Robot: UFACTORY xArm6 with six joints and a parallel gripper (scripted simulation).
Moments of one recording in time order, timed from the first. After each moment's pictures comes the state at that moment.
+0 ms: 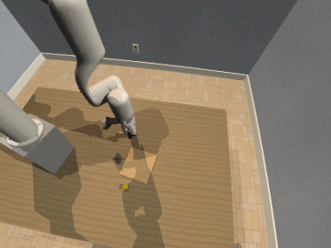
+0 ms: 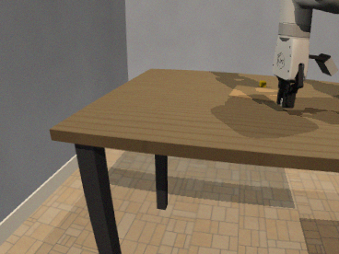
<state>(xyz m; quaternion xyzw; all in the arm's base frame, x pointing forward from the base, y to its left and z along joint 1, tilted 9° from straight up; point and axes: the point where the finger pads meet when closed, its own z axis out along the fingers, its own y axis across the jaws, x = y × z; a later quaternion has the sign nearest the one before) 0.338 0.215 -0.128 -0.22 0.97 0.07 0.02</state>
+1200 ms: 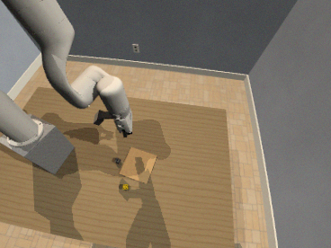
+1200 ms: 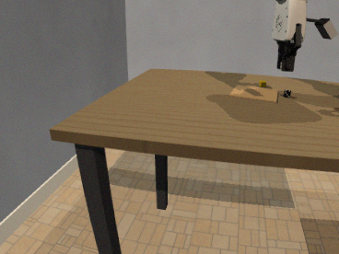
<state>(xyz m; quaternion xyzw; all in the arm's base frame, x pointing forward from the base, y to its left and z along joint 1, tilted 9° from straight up) 0.348 0.176 -0.045 -0.19 0.98 0.07 0.02</state>
